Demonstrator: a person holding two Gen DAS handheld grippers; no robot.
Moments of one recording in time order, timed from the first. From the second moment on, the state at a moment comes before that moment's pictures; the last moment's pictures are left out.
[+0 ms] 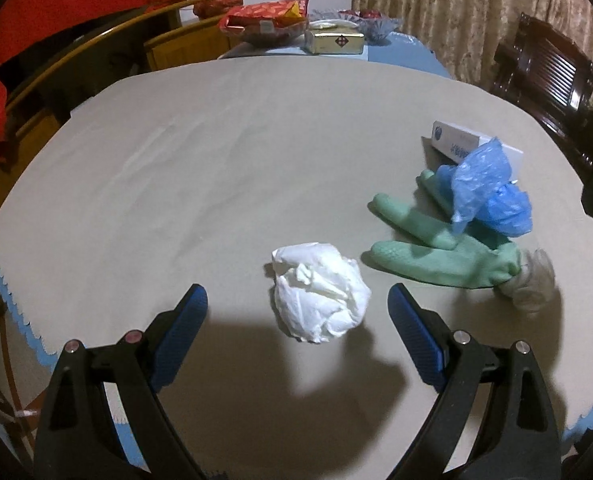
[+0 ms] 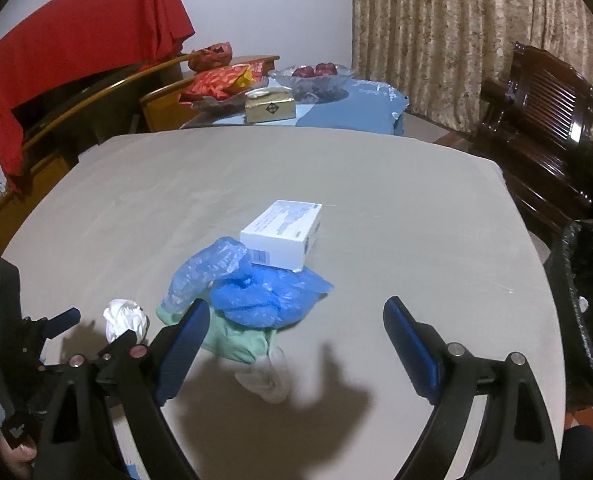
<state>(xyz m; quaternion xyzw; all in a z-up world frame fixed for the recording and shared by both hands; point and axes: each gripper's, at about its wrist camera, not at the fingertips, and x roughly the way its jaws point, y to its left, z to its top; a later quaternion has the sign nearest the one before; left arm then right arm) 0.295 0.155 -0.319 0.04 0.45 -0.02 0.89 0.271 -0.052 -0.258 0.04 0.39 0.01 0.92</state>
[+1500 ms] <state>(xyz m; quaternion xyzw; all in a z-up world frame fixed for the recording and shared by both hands) 0.345 0.132 -0.282 0.03 0.41 -0.08 0.91 0.375 -0.046 -0.305 0.09 0.44 0.00 0.89</state>
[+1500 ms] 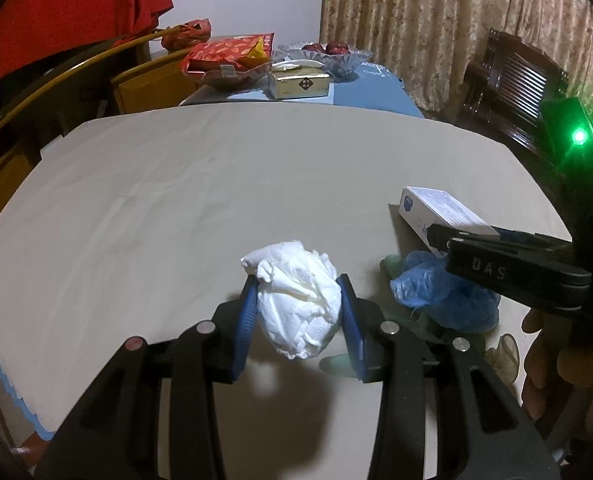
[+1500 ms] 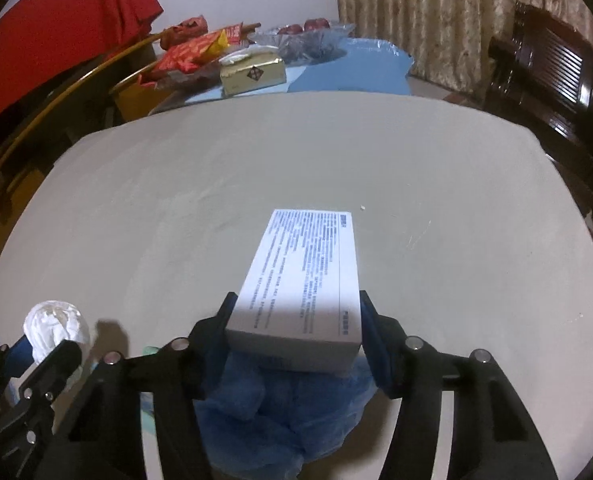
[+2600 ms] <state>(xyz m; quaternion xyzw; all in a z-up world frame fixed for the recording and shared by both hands) 0.306 0.077 -0.240 0.04 0.40 -0.08 0.91 0.317 -0.116 -0.238 0.11 0.38 0.00 0.92</state>
